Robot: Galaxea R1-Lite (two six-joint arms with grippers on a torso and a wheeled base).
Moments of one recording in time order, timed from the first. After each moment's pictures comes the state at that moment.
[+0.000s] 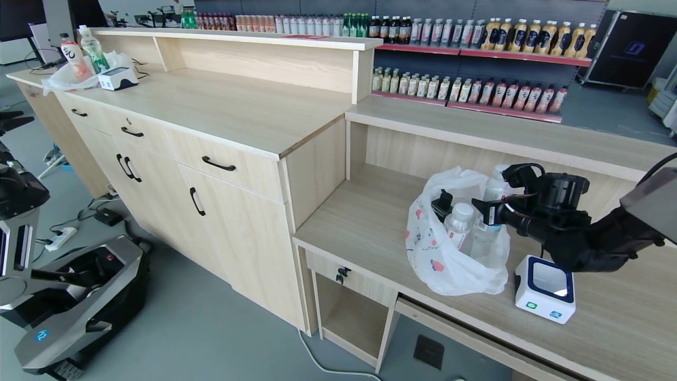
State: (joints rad) left arm 0.00 0.00 0.00 0.00 0.04 -0.02; right arm -0.01 2.22 -1.09 -0.97 0.13 -0.15
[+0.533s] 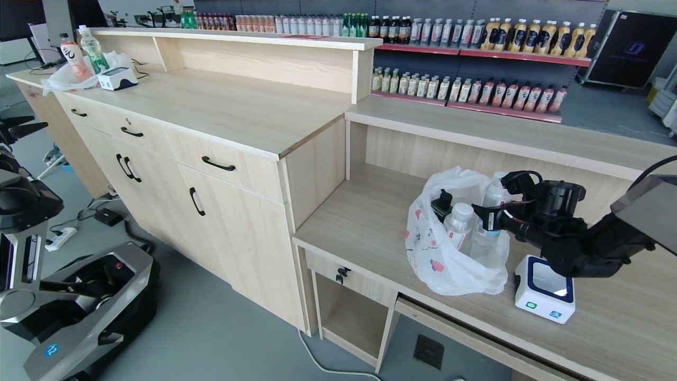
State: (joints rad) left arm 0.00 0.00 0.00 0.00 0.04 -0.02; right arm -0.02 2.28 -1.08 -1.02 0.15 -0.15
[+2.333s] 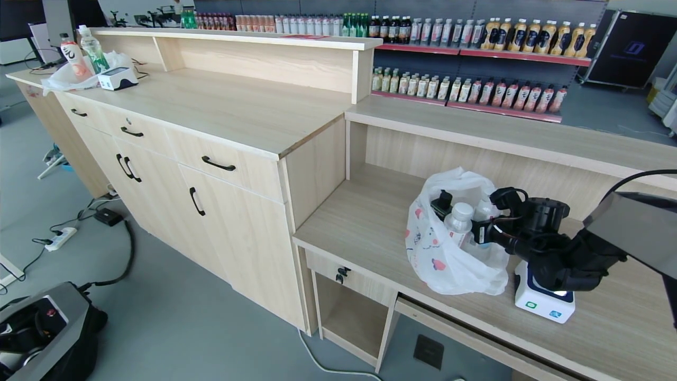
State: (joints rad) left arm 0.00 0.00 0.00 0.00 0.04 -0.02; right arm -0.02 2.40 -1.09 -1.12 0.18 -0.17
